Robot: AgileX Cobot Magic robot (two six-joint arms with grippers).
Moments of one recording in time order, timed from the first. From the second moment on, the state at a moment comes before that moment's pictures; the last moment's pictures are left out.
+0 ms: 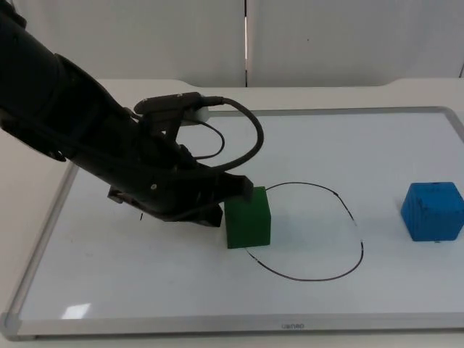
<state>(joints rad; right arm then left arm) -0.01 0.00 -0.51 0.03 1.08 -0.04 -0.45 1.98 -0.93 -1.31 0.26 1.05</state>
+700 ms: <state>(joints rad) -0.01 0.00 -0.51 0.03 1.08 -0.04 -0.48 2.00 -0.95 -1.34 0.28 1.05</state>
